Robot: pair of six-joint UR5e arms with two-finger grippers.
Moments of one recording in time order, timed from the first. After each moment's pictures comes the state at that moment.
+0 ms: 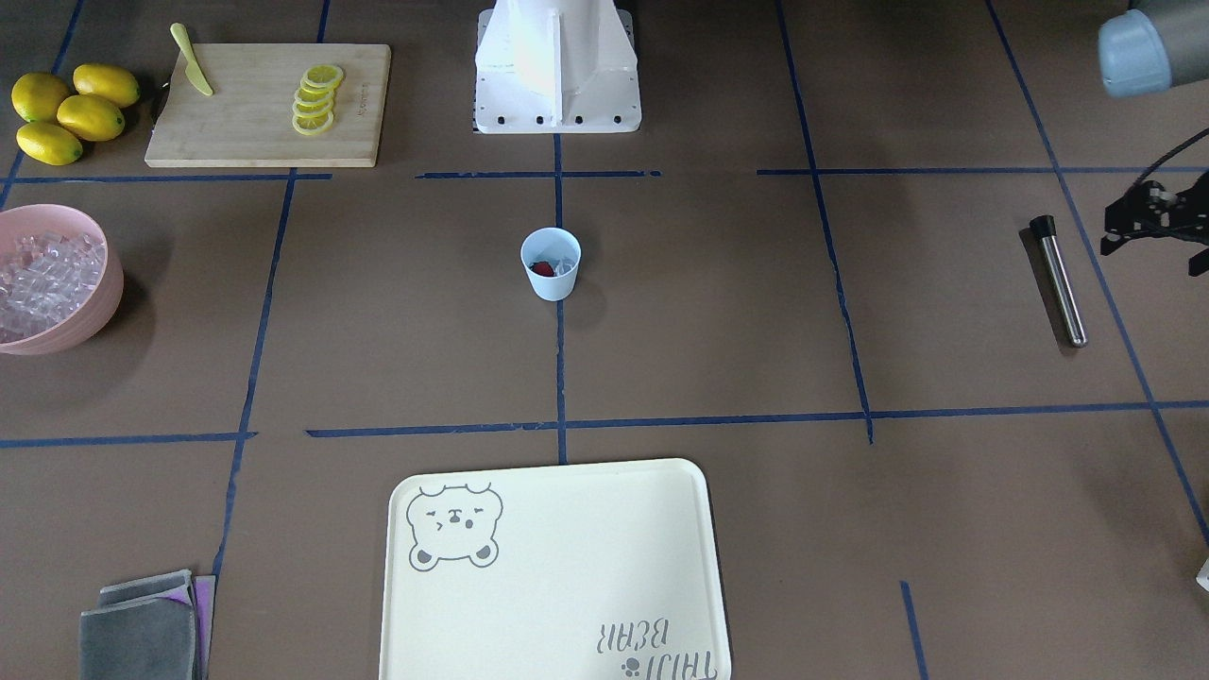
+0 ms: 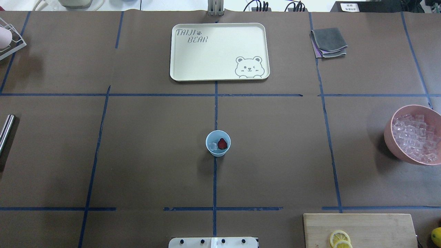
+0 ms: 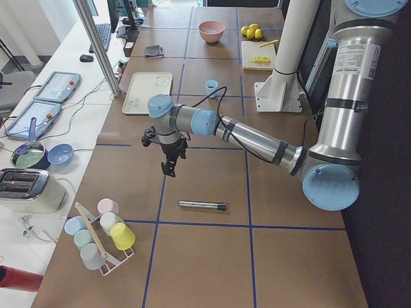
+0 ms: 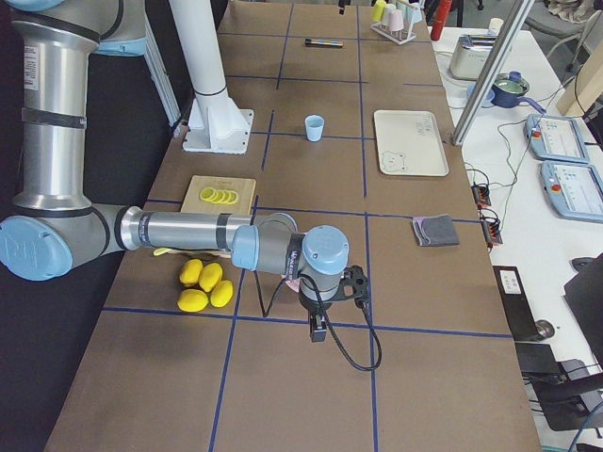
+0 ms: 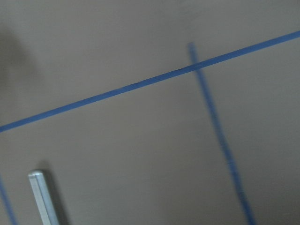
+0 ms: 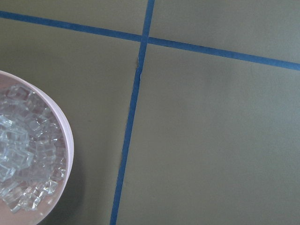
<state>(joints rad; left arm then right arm) -1.34 -1.67 -1.80 -1.36 -2.30 0.07 1.62 -1.69 1.72 -1.70 2.31 -0.27</state>
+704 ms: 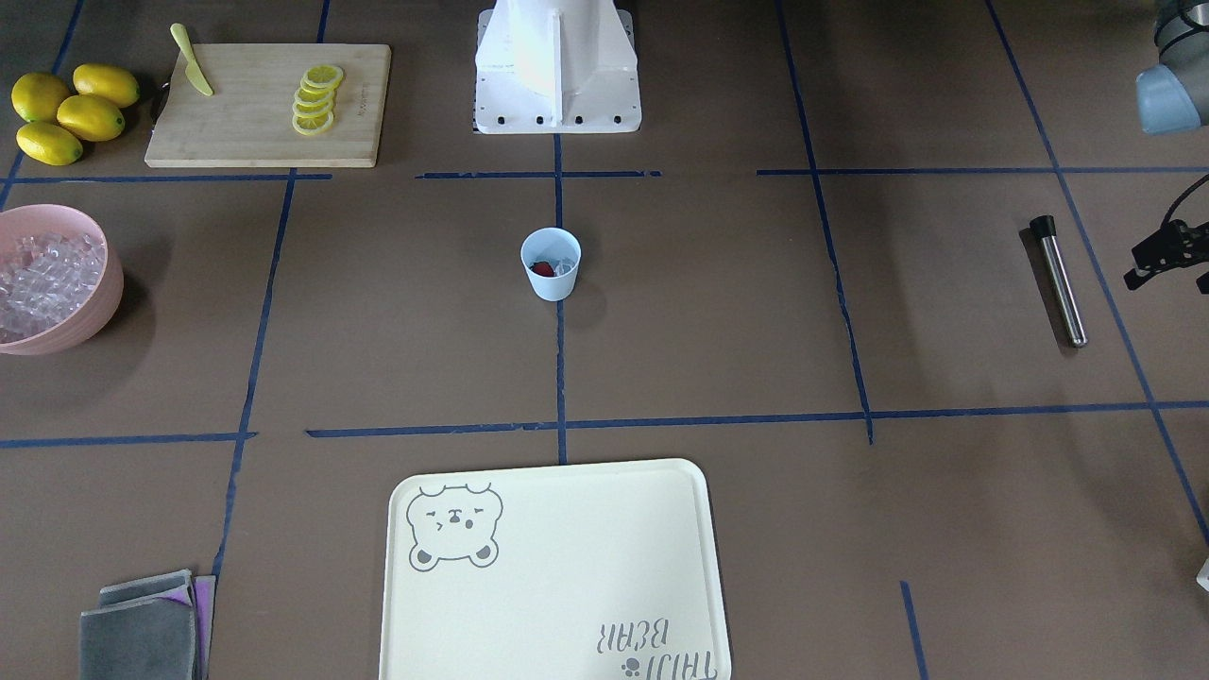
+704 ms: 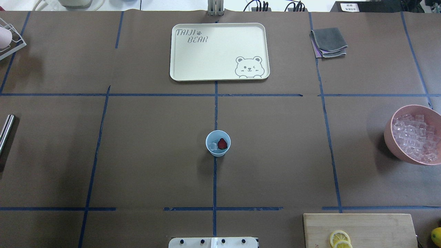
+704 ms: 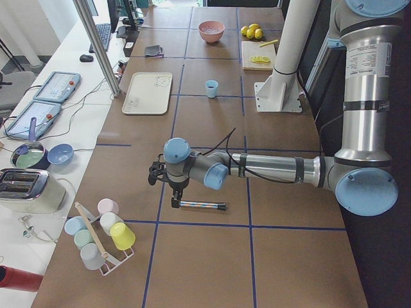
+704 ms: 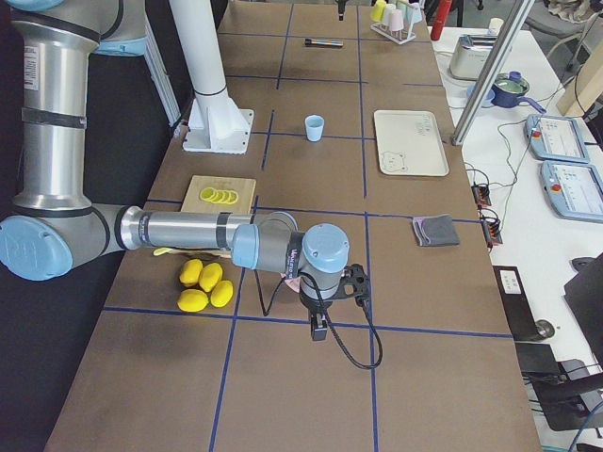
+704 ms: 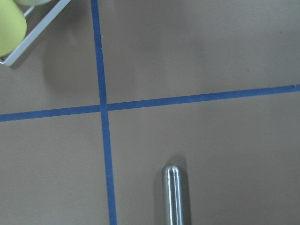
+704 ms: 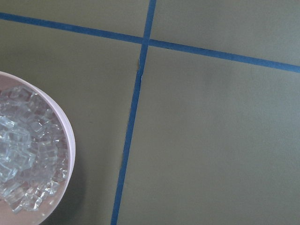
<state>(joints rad) -1.29 -1.51 -1.58 -2.04 -2.31 -0.40 1.62 -1.69 1.72 -1.70 2.31 -0.27</state>
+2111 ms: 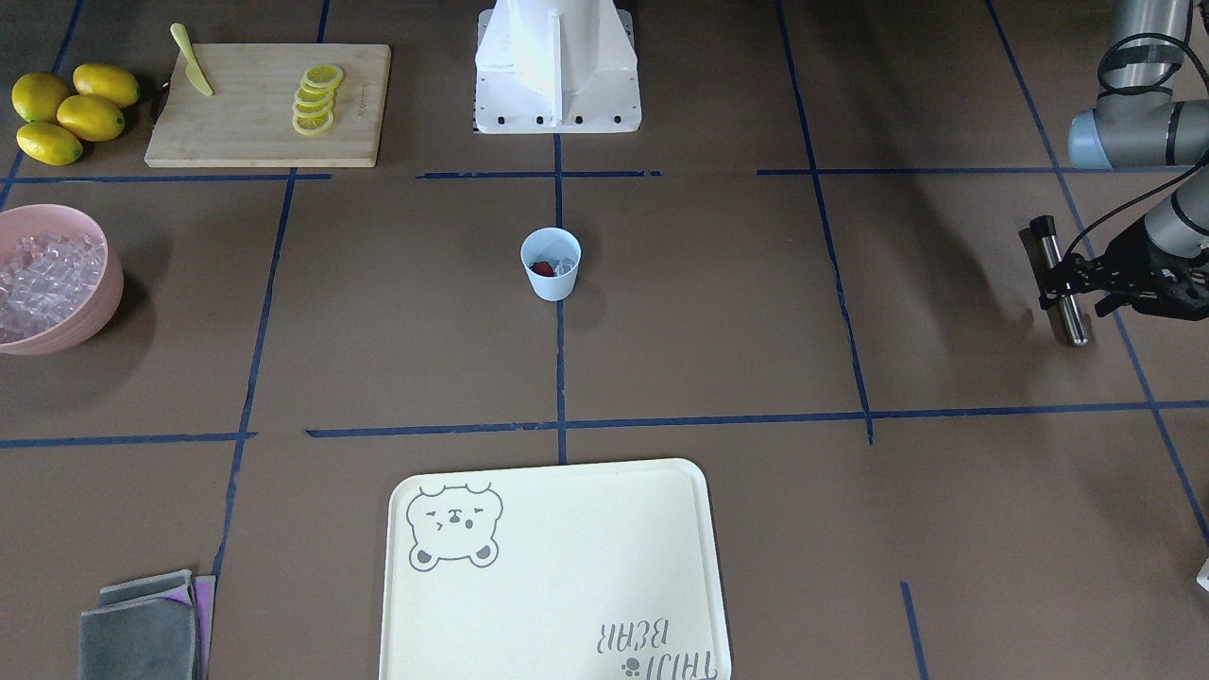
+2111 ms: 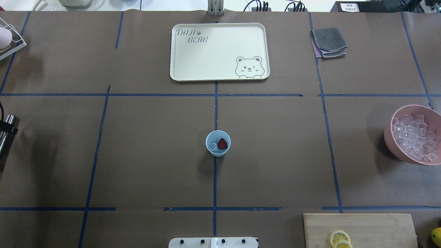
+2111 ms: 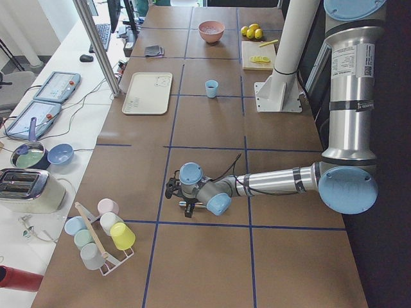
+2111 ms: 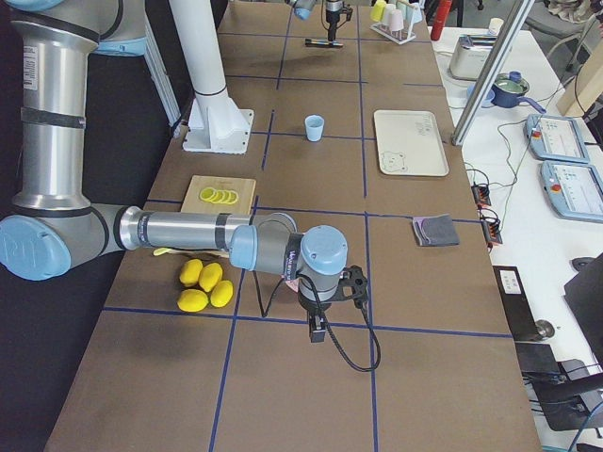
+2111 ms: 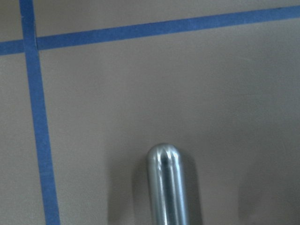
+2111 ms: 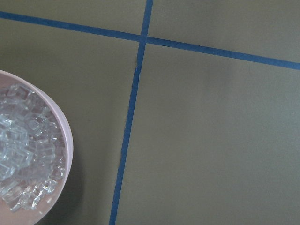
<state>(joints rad) -1.10 -1.52 -1.36 -2.38 -2.26 -0.54 1.63 -1.70 1.72 -1.70 2.31 -0.27</state>
